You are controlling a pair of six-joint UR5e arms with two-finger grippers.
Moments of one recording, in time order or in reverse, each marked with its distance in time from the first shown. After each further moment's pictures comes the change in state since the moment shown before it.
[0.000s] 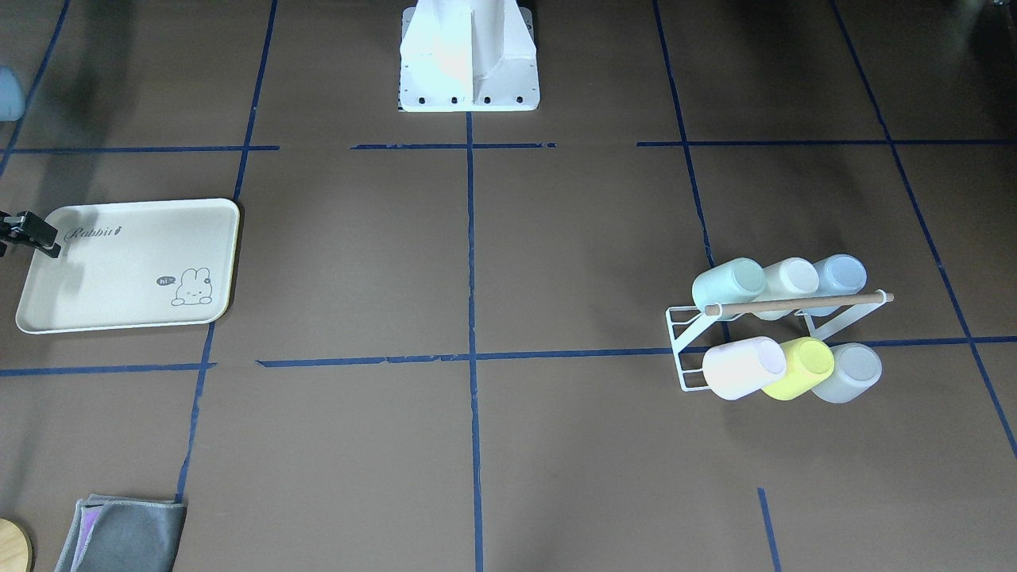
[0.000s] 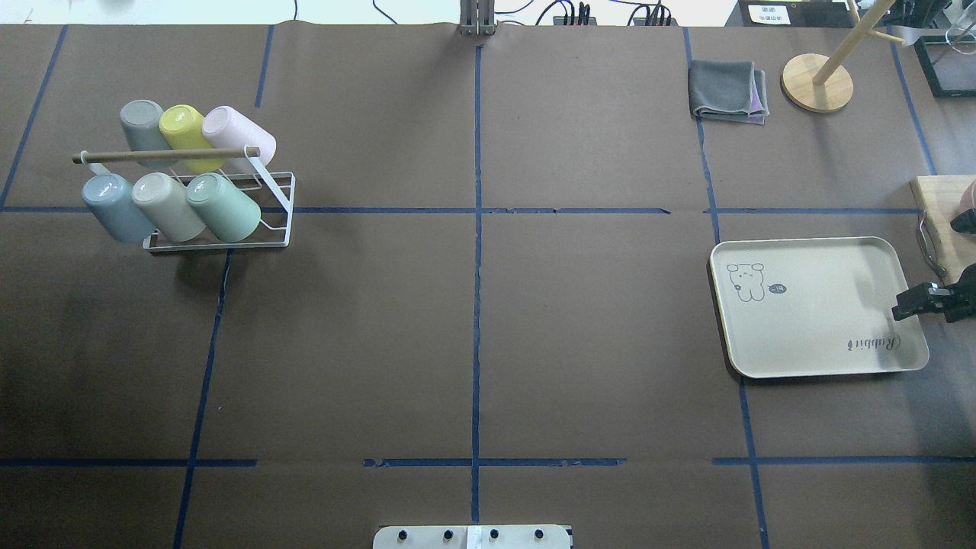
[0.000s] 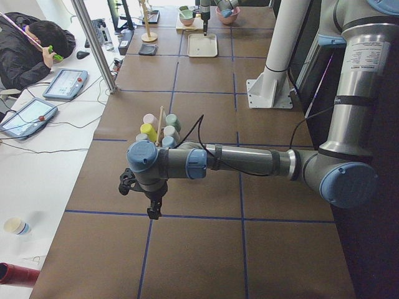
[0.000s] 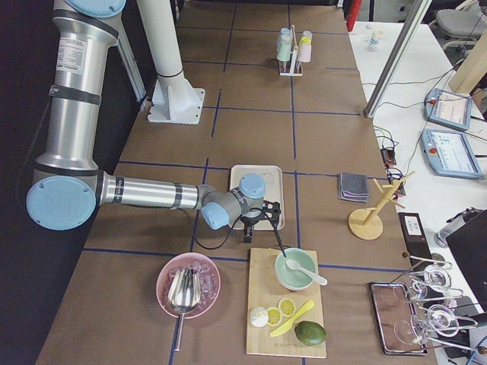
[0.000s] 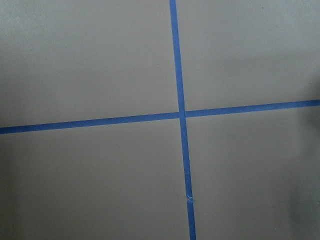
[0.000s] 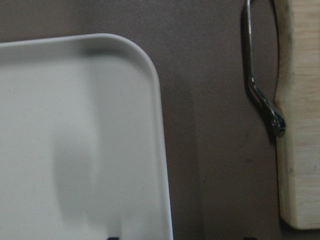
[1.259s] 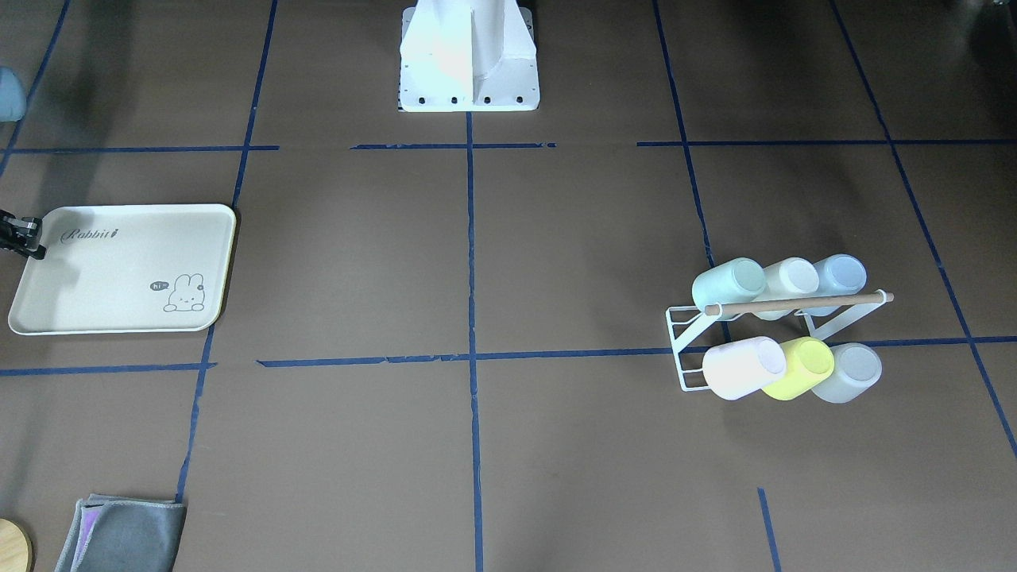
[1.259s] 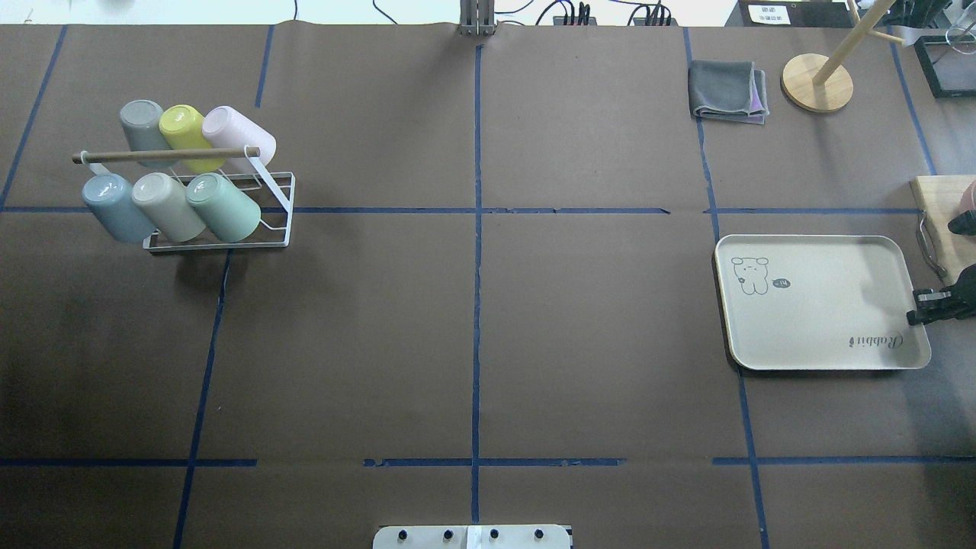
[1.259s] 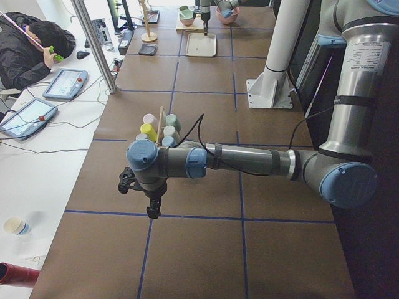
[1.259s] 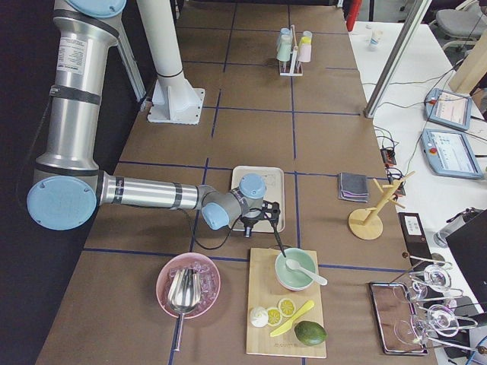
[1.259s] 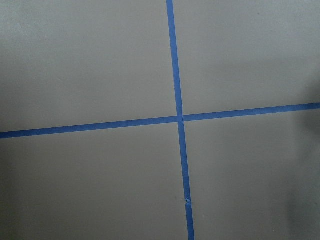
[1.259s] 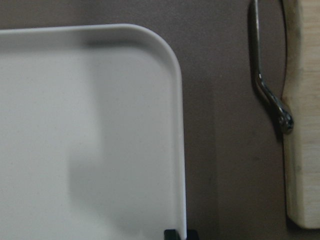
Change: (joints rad) left arm -0.002 -0.001 -0.005 0.000 0.000 -0.001; right arm -0.005 0.000 0.000 0.015 0.008 0.001
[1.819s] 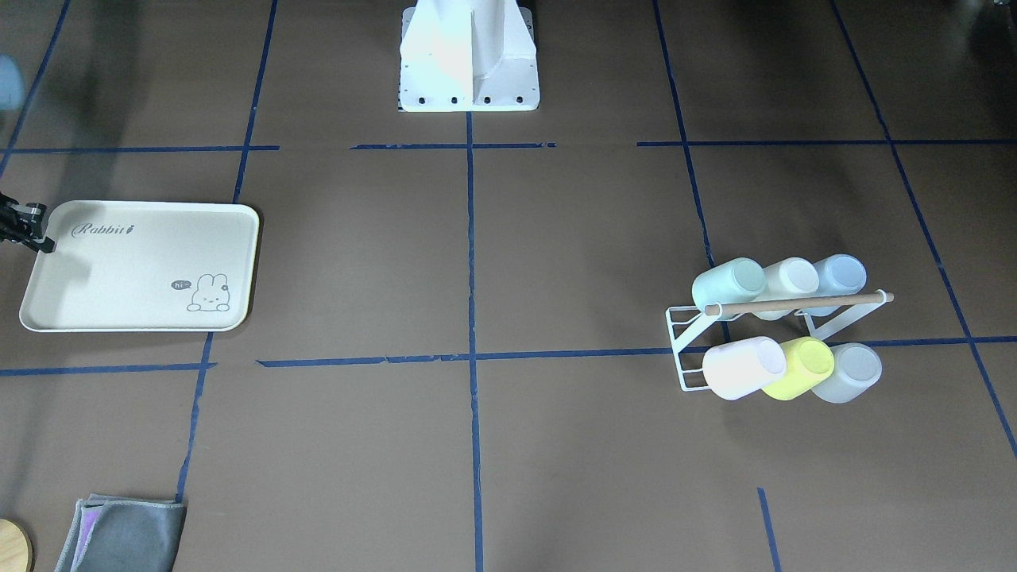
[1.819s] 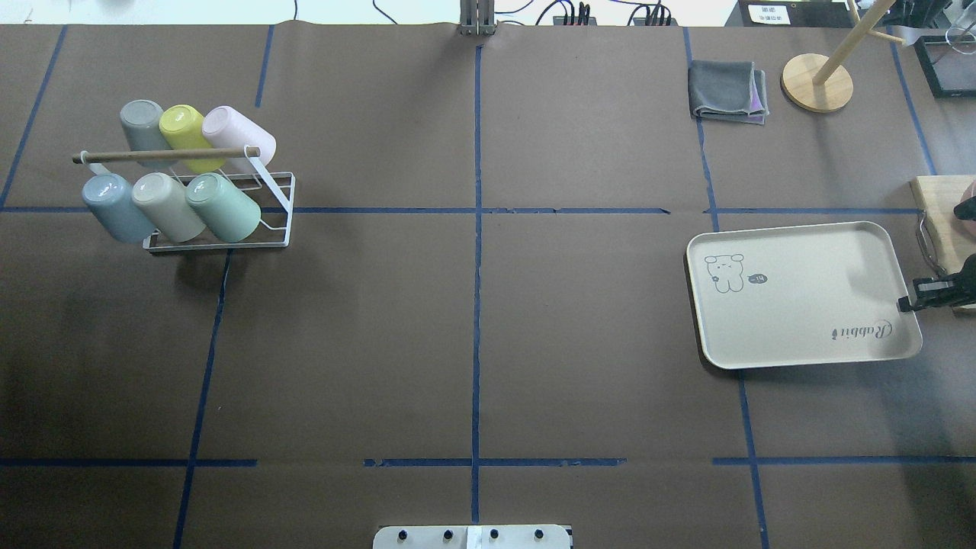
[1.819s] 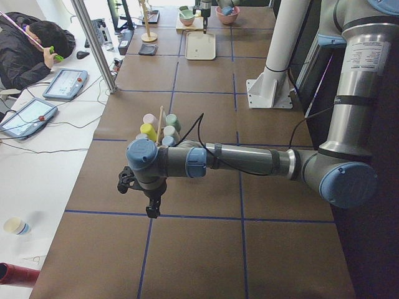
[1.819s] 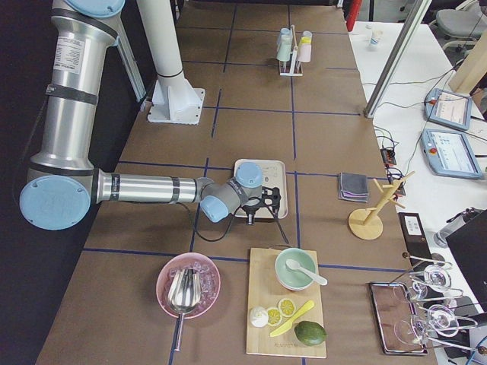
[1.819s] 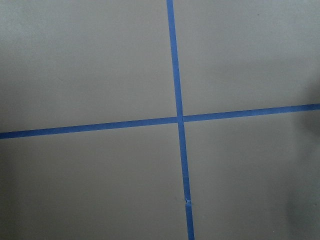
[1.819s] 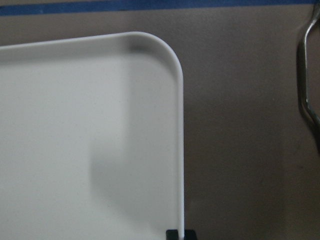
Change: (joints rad) left arm -0.004 -0.004 -0.001 0.000 -0.001 -0.004; right arm 0.031 -0.034 0.128 0.042 0.035 0.009
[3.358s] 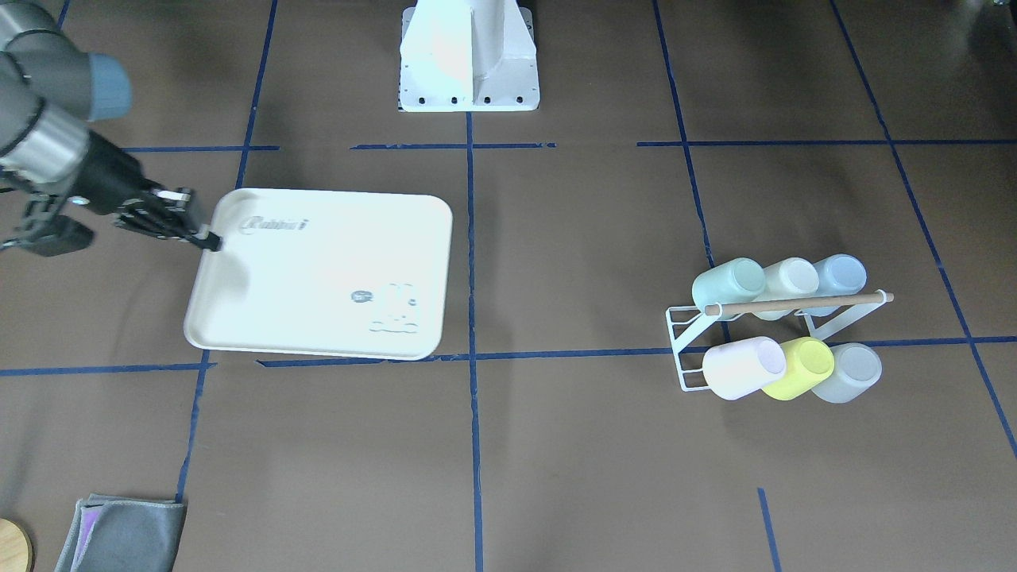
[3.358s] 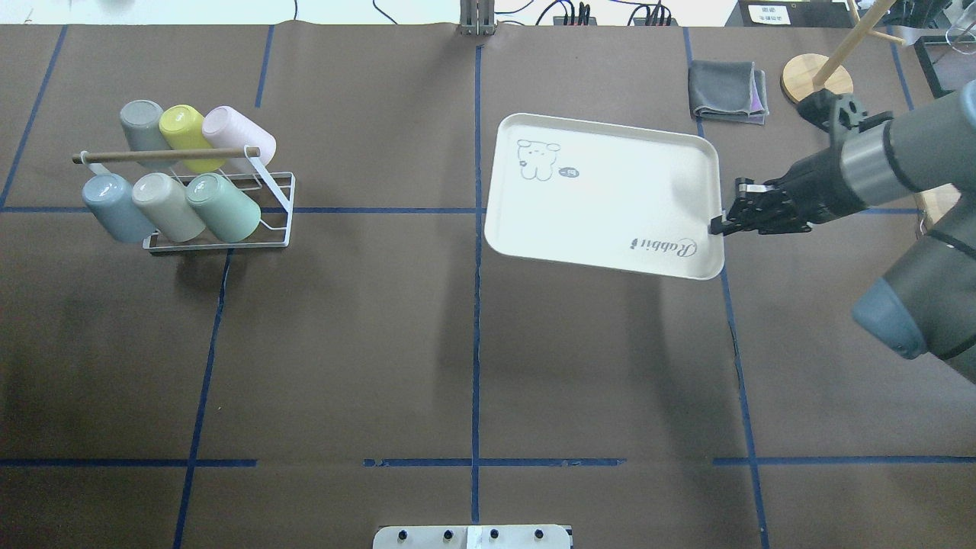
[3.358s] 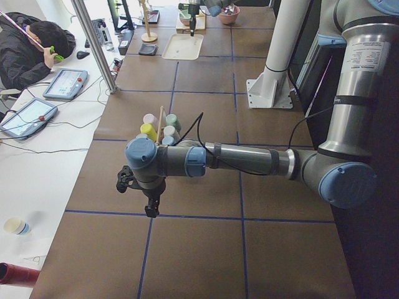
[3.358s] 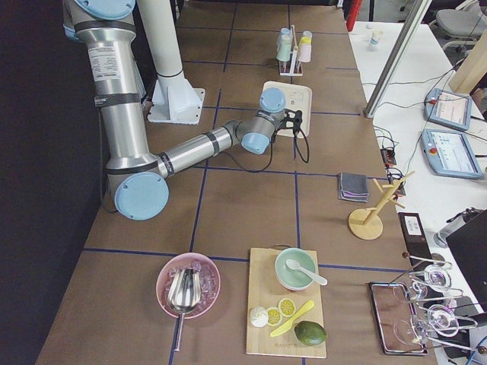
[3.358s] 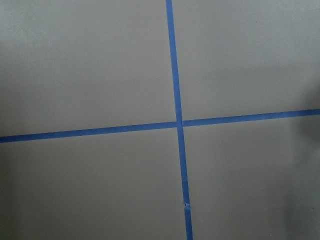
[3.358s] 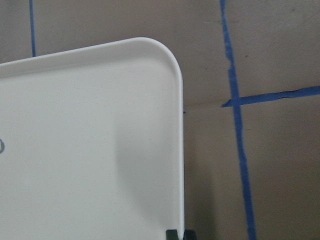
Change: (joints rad) left arm -0.004 -0.004 0.001 0.001 -0.001 -0.004; right arm -0.200 0.395 0.111 0.002 -0.008 0.603
